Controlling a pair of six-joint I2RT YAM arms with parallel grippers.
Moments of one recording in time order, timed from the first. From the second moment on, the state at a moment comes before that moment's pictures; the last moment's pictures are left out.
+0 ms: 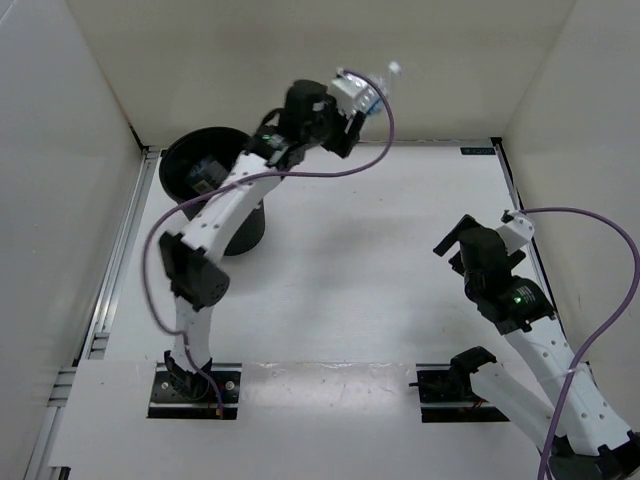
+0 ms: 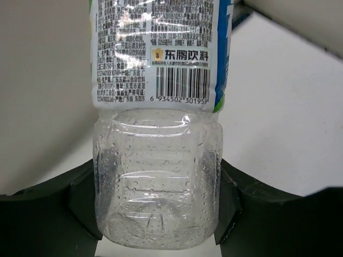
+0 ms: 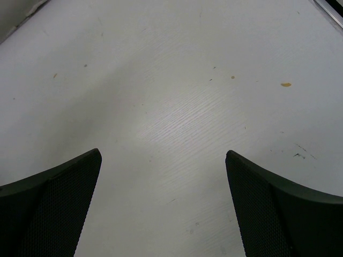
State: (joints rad) left arm -0.62 2.06 2.25 -0.55 0.08 0.17; right arm 0.45 0.71 0.84 -0.77 0.62 0.77
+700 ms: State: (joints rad) left arm -0.19 1.47 1.53 -0.67 -0.04 0.26; right arm 0.45 0.74 0.83 -0.69 0.55 0.78
